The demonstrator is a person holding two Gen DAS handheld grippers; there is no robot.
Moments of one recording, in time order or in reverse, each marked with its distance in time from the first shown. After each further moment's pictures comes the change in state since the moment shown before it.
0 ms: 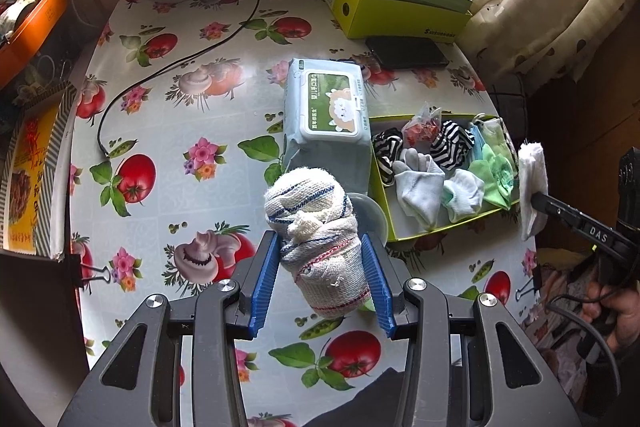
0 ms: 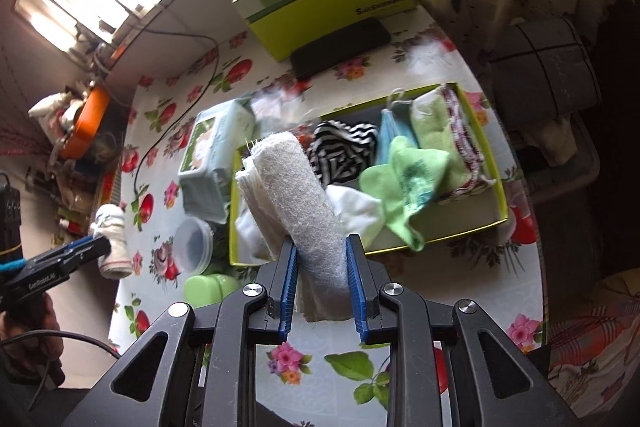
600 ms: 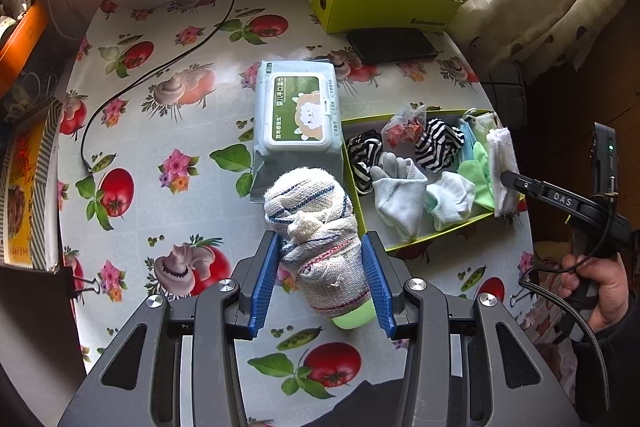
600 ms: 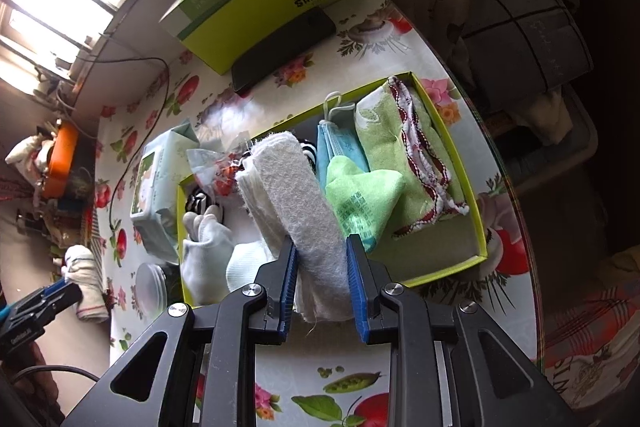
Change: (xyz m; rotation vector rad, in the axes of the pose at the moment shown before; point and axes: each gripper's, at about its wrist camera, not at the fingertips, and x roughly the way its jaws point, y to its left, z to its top) left arm 0.014 -0.033 0.017 0.027 0.034 0.015; right arm 0.049 -0.046 0.030 0.106 0.039 -0.012
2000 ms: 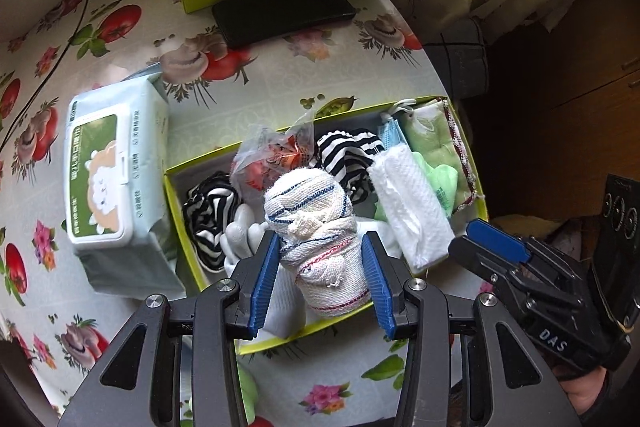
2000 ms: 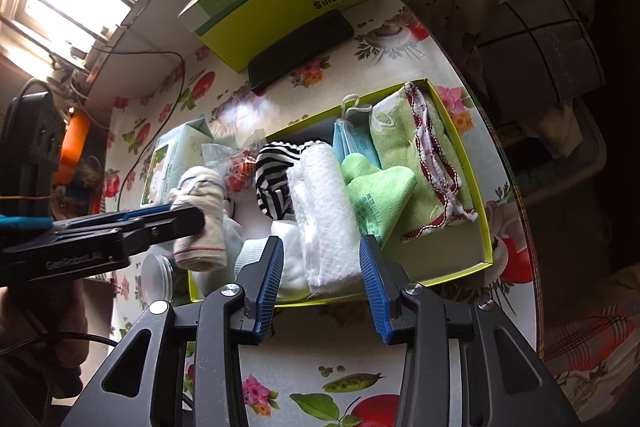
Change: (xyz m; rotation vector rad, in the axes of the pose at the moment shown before) left arm 0.111 -0.110 0.076 0.119 0.162 -0.165; right arm -0.011 0.004 -0.007 -0.054 -0.011 0.033
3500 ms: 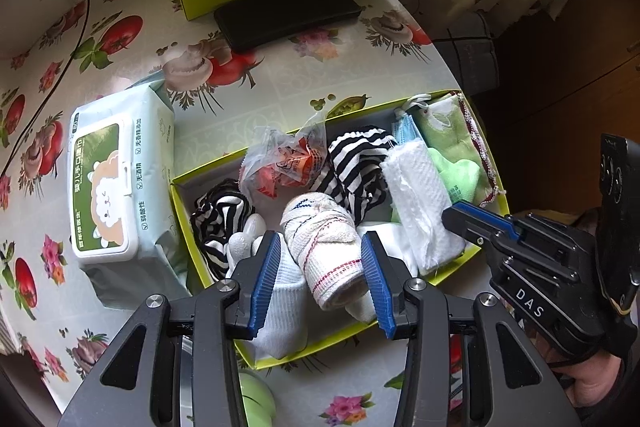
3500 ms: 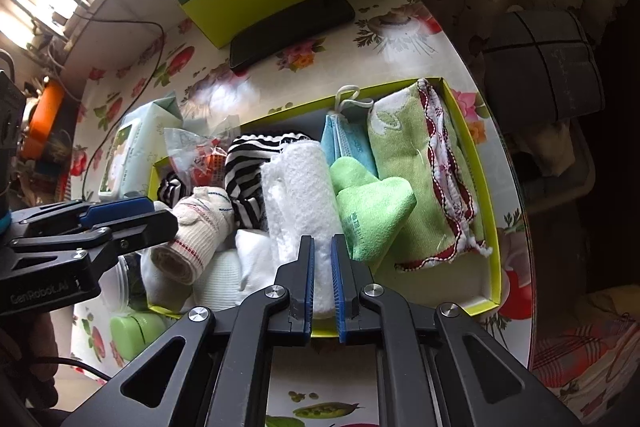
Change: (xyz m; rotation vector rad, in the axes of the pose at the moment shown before) left arm 0.004 0.000 -0.003 0.045 -0.030 0.056; right arm 0.038 0.008 0.013 -0.088 0.041 -0.104
